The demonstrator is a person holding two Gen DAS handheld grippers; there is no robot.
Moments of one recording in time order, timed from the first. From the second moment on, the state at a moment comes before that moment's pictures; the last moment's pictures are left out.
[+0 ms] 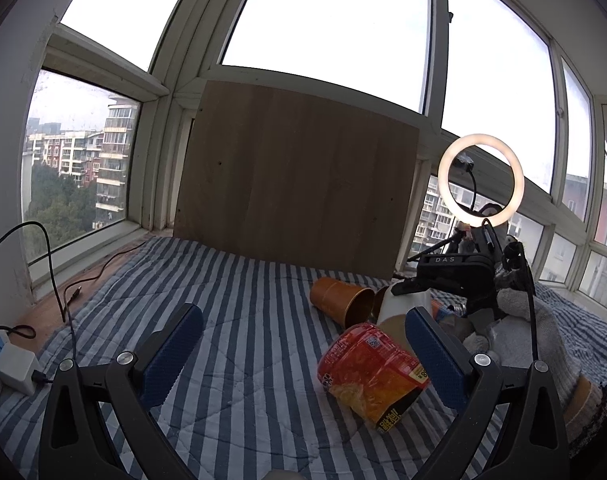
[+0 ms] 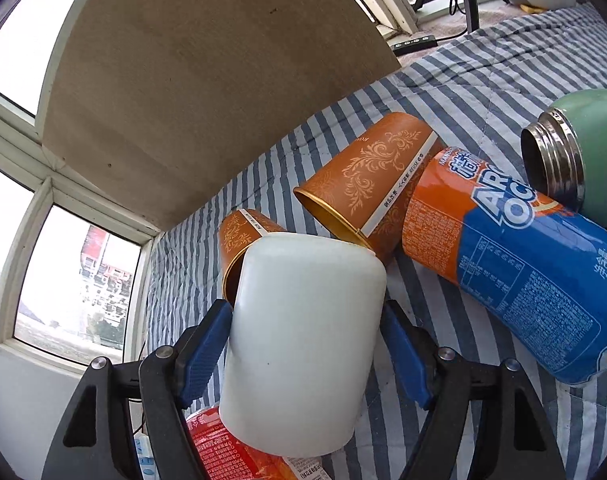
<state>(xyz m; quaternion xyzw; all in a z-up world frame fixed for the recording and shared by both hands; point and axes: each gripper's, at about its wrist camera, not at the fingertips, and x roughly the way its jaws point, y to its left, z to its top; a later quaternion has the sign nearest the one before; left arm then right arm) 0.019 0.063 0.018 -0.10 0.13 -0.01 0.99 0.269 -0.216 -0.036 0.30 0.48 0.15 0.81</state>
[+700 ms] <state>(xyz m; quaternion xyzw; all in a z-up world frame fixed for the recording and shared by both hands) 0.048 0.024 0.001 -0.03 0.19 -0.04 0.98 0.111 -0.318 -0.061 0.39 0.49 0.12 0.77</state>
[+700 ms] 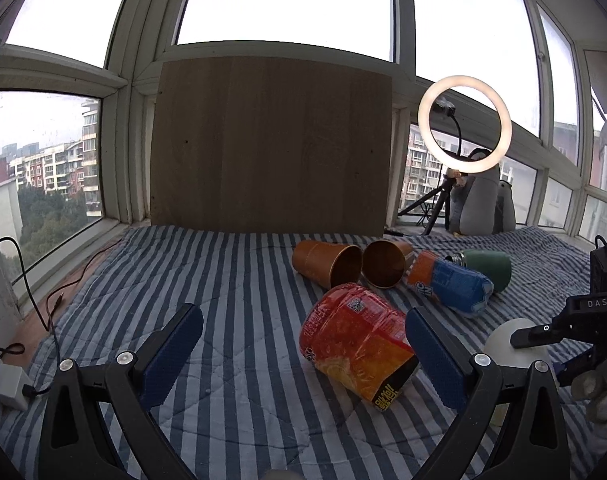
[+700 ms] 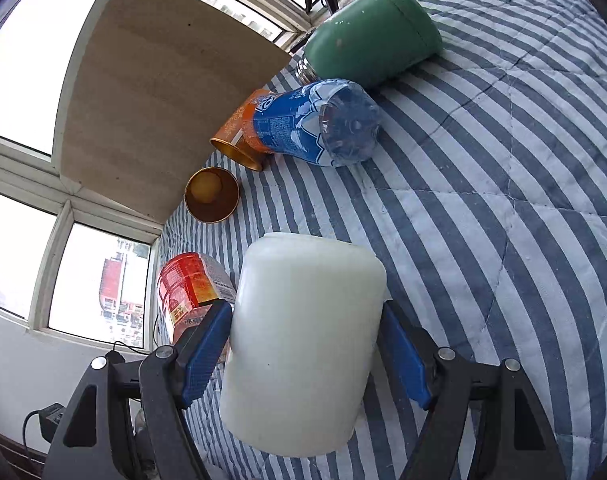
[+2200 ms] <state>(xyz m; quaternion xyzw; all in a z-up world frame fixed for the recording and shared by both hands) 0.125 -0.286 -0.052 0.29 0.53 -0.26 0.75 -0.021 -0.430 -0.026 0.25 0.37 0.02 0.90</state>
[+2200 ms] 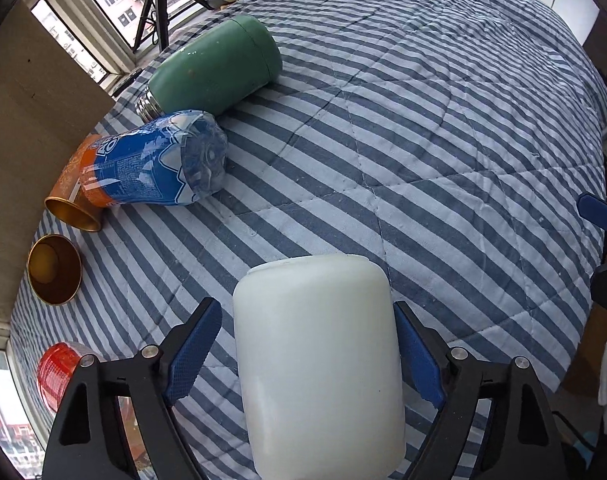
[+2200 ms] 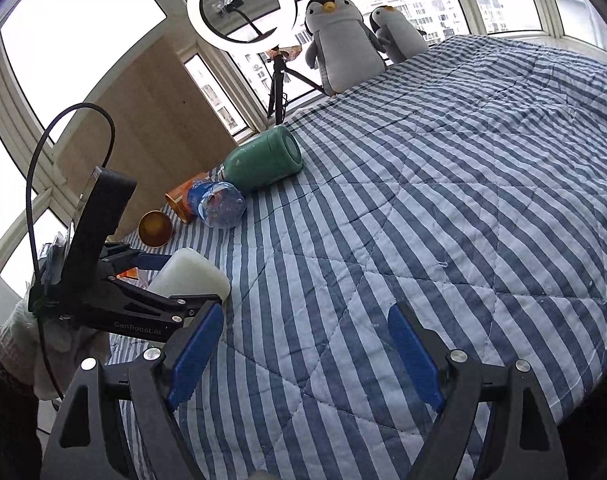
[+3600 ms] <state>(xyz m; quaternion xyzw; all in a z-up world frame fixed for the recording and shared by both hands) 0.095 -0.203 -0.003 0.12 0.36 -0.28 0.88 -0.020 -0.385 -0.019 0.18 0.33 0.02 0.93</state>
